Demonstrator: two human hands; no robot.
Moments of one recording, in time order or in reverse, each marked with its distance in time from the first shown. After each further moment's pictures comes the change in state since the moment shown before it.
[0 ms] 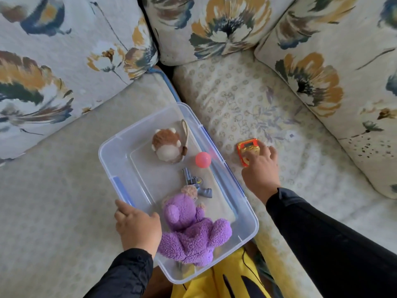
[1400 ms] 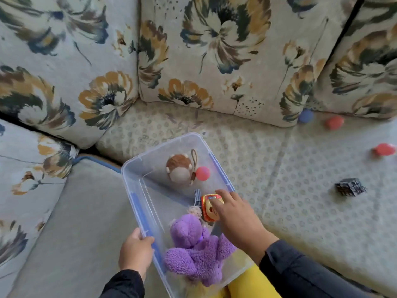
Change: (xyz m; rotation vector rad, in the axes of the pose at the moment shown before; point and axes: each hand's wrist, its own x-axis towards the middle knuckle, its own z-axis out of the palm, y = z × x) left_hand -0.045 0.068 -0.025 -0.032 -0.342 0.342; right_hand -0.191 0.067 -0.017 0.091 0.110 -0.084
